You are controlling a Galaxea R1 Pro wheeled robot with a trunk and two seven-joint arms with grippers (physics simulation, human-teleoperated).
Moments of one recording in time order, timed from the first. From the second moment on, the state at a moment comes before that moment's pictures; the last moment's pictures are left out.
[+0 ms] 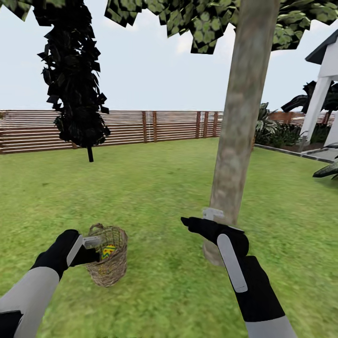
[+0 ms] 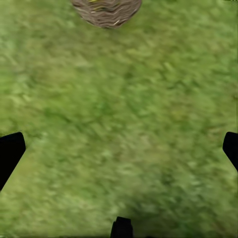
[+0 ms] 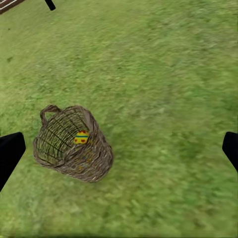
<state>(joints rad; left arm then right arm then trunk) -0.79 0.19 0.08 -0.61 0.09 1.03 0.04 -0.50 0.13 0.14 -1.52 -0.46 0.86 -0.21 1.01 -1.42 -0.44</state>
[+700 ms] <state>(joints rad) -0.79 0.19 0.08 -0.61 0.09 1.03 0.04 -0.50 0.13 0.14 -1.52 -0.46 0.86 -0.21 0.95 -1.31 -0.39</state>
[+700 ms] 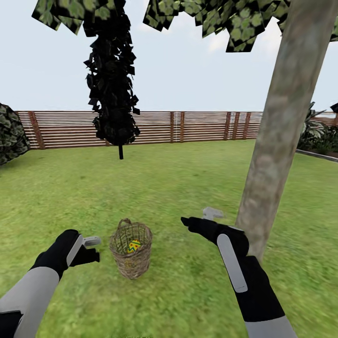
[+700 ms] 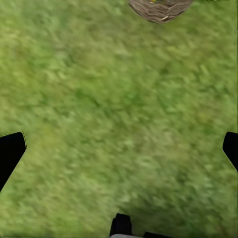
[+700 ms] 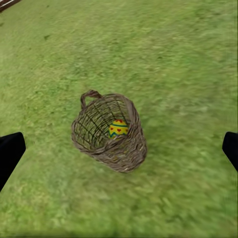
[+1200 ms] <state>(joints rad) -0.79 0.20 0.08 -0.61 0.10 1.03 0.03 -0.50 0.13 0.14 -1.52 -0.46 0.86 -0.21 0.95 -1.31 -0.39</state>
